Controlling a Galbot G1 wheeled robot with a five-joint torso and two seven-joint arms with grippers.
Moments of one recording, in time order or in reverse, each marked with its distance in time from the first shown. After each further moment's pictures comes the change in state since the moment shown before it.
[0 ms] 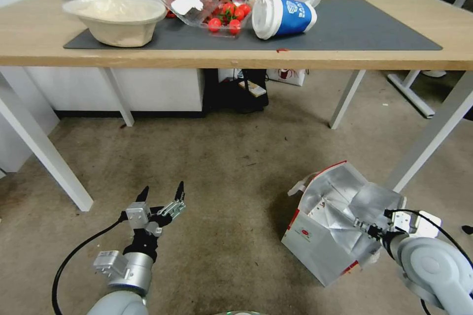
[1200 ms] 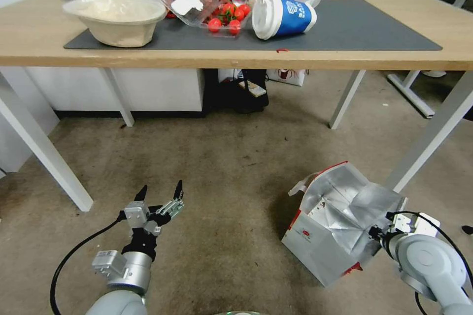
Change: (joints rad) left arm 0.003 0.019 -0.001 -0.007 -0.008 -0.019 -0.019; right arm 0.015 0.037 0.002 -0.068 0.006 0.038 0.002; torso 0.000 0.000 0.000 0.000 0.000
